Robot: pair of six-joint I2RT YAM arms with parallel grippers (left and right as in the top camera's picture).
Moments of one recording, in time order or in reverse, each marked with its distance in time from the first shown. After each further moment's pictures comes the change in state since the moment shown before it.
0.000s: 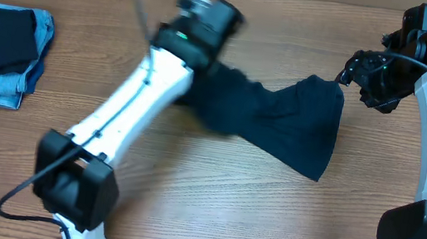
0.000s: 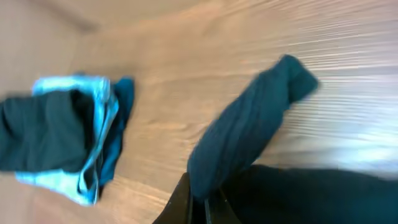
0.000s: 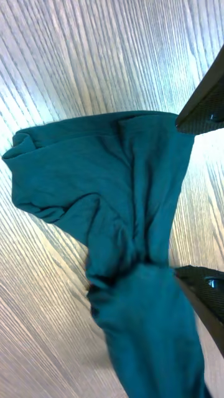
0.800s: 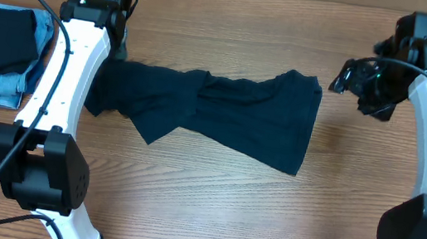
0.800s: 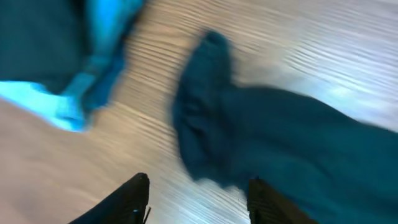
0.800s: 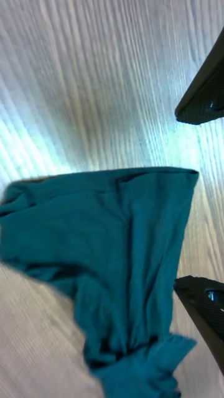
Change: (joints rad) left arm 0.359 0.002 0.000 -0.192 0.343 -0.075; right arm 0.000 -0.001 -0.128 0.056 0.000 -0.061
